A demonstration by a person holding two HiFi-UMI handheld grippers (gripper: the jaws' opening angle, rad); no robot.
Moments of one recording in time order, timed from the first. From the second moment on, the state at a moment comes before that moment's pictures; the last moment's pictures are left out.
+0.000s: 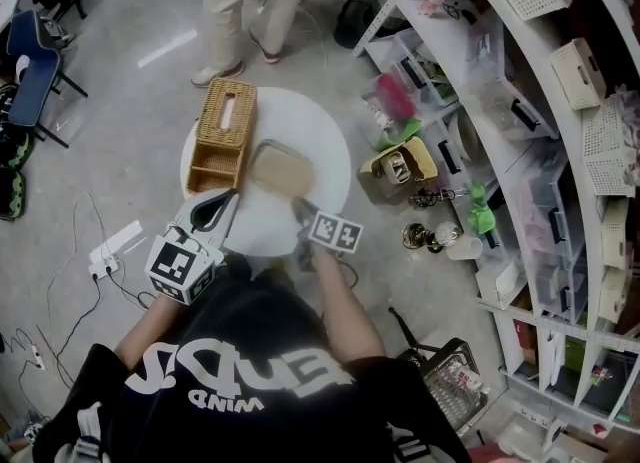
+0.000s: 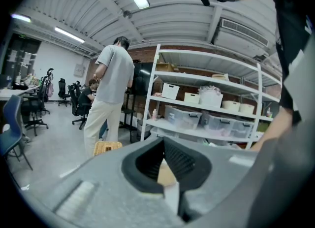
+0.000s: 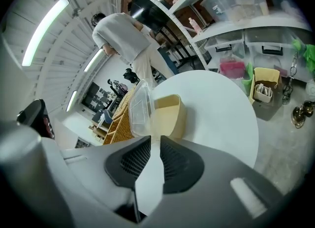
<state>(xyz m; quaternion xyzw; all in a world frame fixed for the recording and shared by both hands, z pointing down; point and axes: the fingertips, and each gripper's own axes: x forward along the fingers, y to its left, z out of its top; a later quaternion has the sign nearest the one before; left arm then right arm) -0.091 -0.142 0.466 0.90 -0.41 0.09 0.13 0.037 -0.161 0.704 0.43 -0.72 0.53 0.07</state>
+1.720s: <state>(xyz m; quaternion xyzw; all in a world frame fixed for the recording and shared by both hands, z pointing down) -0.082 -0.128 0.441 0.89 -0.43 0.06 0.13 0.077 -0.140 0.474 0.47 -0.83 0.31 -0.08</state>
